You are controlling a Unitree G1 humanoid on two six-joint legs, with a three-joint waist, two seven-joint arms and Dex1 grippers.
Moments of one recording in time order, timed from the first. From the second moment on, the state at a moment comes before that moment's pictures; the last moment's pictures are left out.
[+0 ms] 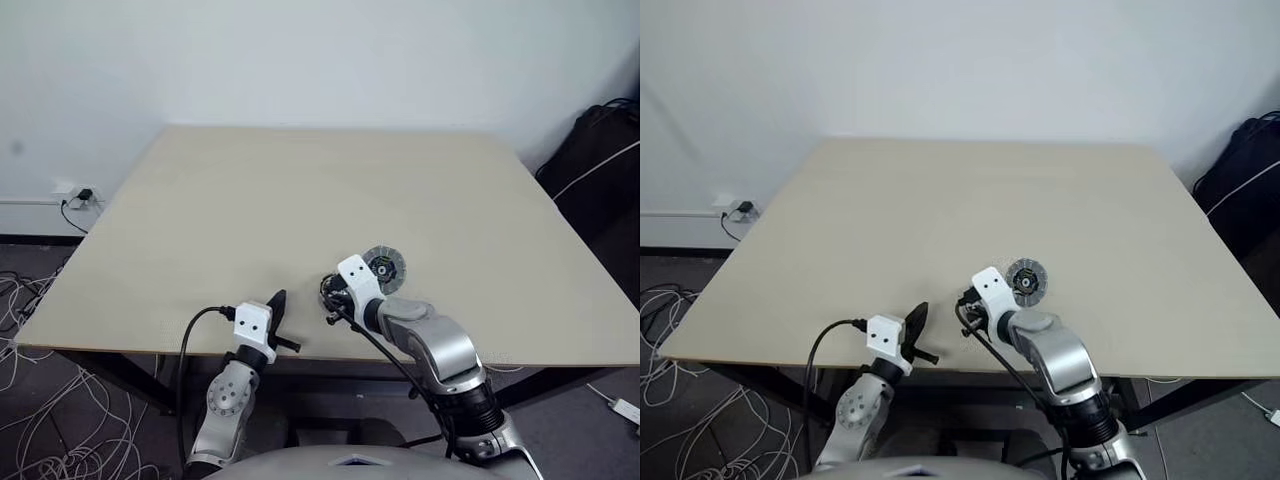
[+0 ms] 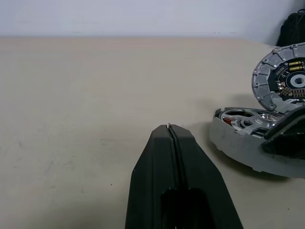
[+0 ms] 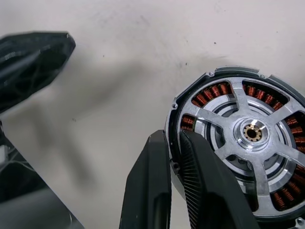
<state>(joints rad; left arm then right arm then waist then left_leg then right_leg) 0.21 -0.01 -0.19 0.21 0.00 -0.38 -0.24 -0.20 -0.12 0.27 -0.30 0.06 1.16 0.43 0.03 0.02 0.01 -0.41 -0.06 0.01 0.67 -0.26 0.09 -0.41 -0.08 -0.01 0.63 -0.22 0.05</state>
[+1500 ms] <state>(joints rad) 0.21 -0.01 -0.19 0.21 0.00 -0.37 -0.24 -0.24 -0.62 0.55 -0.20 -0.12 0.49 0.83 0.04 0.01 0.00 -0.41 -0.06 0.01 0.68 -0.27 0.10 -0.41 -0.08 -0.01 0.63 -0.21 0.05</state>
